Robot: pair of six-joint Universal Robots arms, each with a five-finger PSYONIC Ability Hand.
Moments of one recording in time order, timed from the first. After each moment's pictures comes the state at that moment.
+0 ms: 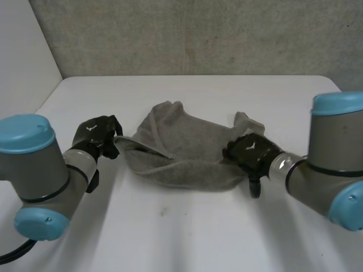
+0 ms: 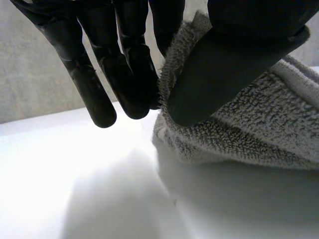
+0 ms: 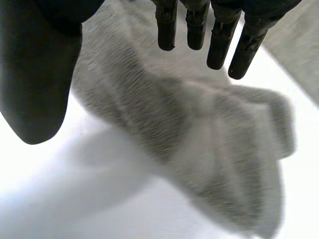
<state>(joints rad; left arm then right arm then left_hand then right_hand) 4.33 -1.95 -1.69 3.42 -1.62 3.03 1.97 -1.09 1.44 0.20 1.33 2.52 1.18 1.22 1.22 1.22 1.01 0.23 0.24 0.24 0.26 0.06</state>
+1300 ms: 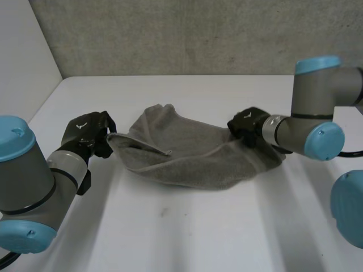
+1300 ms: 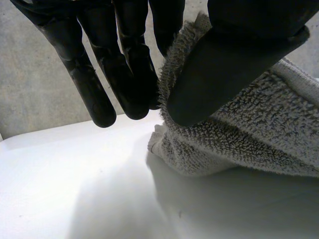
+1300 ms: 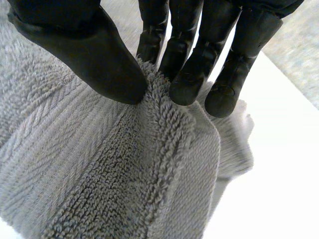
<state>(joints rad) 4.34 -1.83 -1.77 3.43 -1.62 3.02 1.92 -0.55 0.50 0.60 1.28 2.51 1.18 1.19 1.19 1.19 1.01 1.32 1.31 1.34 1.34 1.16</state>
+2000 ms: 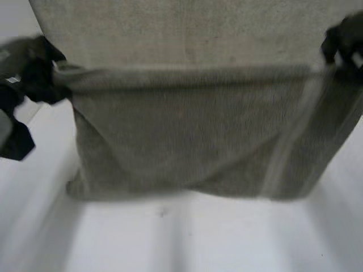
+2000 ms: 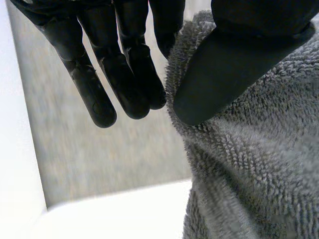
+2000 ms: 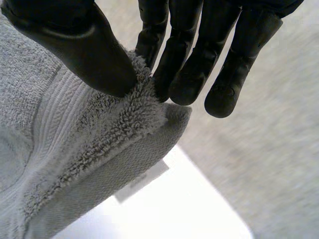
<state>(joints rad) 4.41 -1.44 -1.61 3.05 -1.62 2.97 1.57 -1.51 1.03 0.76 1.03 2.55 1.18 1.22 1.22 1.22 1.01 1.32 1.33 1.34 1.34 1.16</state>
